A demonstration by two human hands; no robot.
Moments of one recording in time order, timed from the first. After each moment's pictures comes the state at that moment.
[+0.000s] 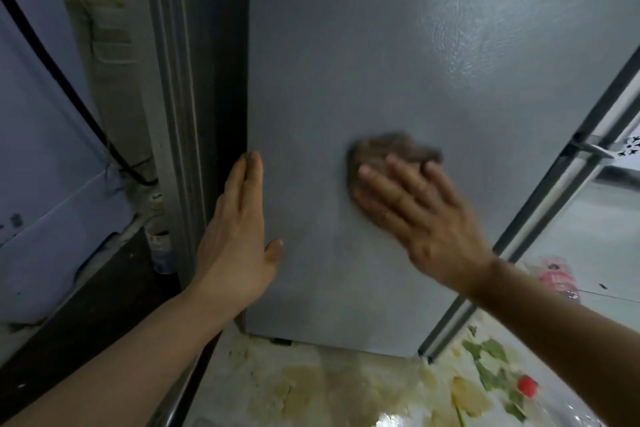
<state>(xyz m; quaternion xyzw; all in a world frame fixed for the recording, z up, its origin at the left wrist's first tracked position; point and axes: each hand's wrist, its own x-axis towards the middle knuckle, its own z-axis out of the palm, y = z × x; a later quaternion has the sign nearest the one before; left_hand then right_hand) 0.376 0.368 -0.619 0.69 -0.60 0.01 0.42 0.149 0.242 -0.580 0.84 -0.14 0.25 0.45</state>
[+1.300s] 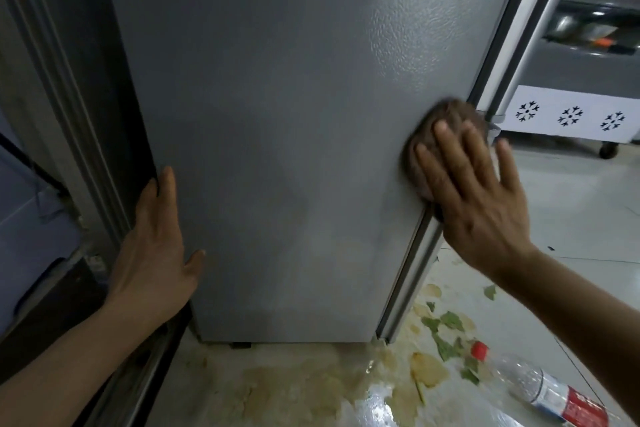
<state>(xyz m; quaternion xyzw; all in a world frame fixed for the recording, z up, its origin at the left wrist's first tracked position) 0.379 0.360 -0.636 0.71 -0.59 0.03 0.38 0.028 0.225 -0.567 0.78 -0.32 0.29 0.45</state>
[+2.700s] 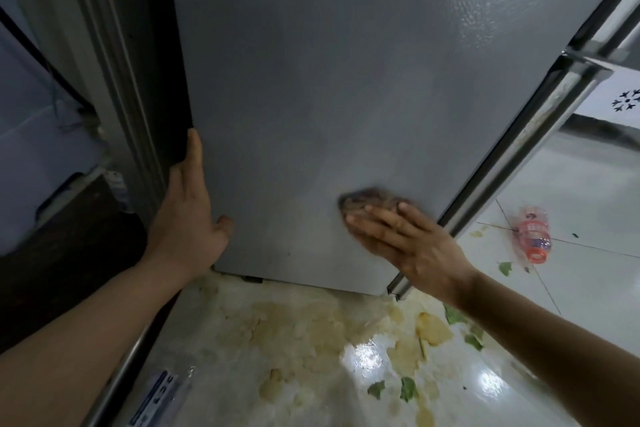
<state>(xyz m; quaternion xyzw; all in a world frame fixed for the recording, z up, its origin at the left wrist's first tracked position) 0.369 0.370 -0.691 0.72 -0.55 -0.04 0.42 0.065 0.236 -0.690 0.91 -0.12 0.05 0.40</state>
